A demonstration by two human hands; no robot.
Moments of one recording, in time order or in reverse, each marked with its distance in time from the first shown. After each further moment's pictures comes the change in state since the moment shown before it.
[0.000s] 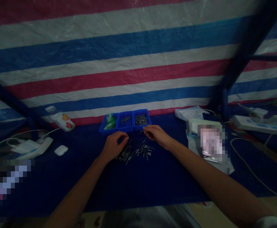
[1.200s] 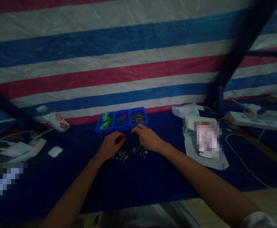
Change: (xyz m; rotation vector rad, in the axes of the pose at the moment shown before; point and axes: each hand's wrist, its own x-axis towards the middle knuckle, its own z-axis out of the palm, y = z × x) left_hand 0.000 -0.010 0.005 0.022 -0.170 -0.025; right_hand -0.009 0.004 0.015 -1.099 -0.073 -0.515
